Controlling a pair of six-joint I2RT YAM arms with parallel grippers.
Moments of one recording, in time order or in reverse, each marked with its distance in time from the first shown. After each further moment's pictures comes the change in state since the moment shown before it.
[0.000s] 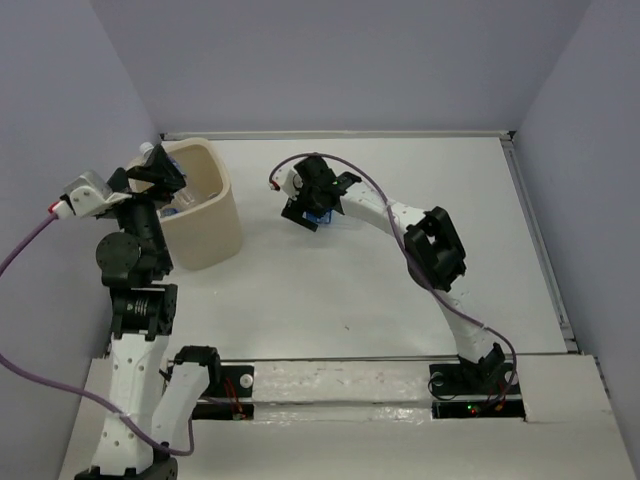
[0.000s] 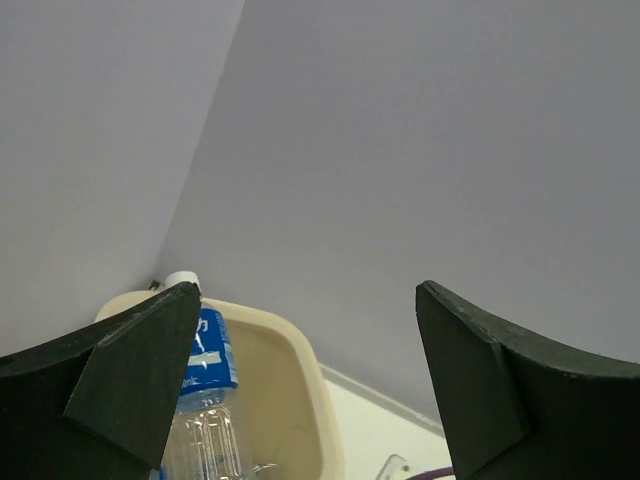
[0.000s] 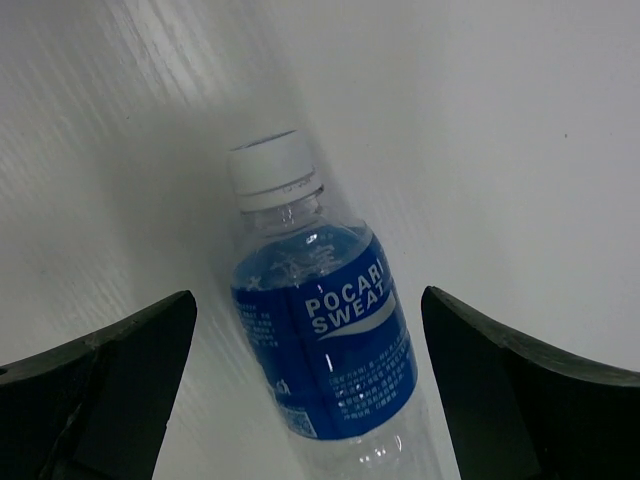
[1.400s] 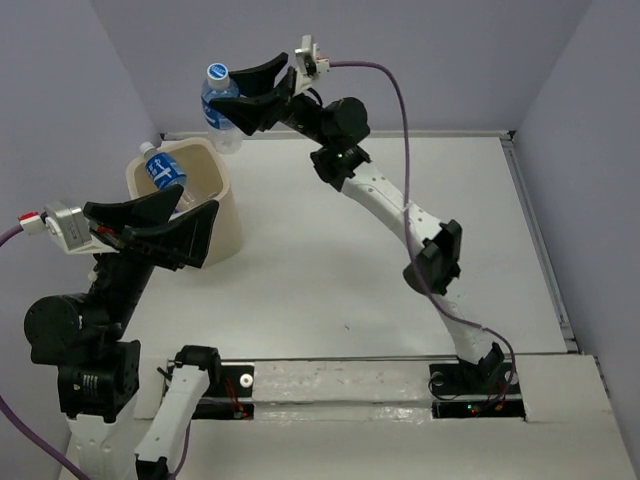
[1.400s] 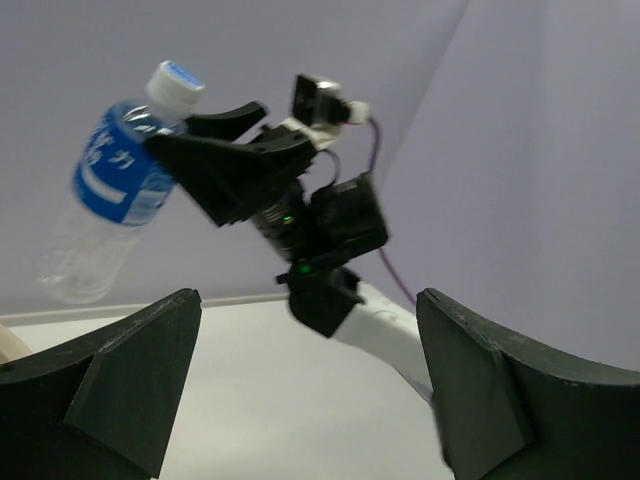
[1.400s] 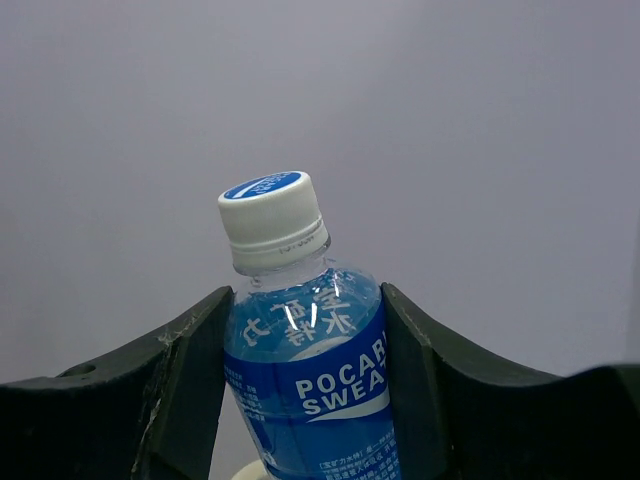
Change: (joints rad) left arm -0.040 -0.169 0.365 -0.461 0.753 -0.249; right arm 0.063 -0.072 0.444 1.198 -0.577 0.983
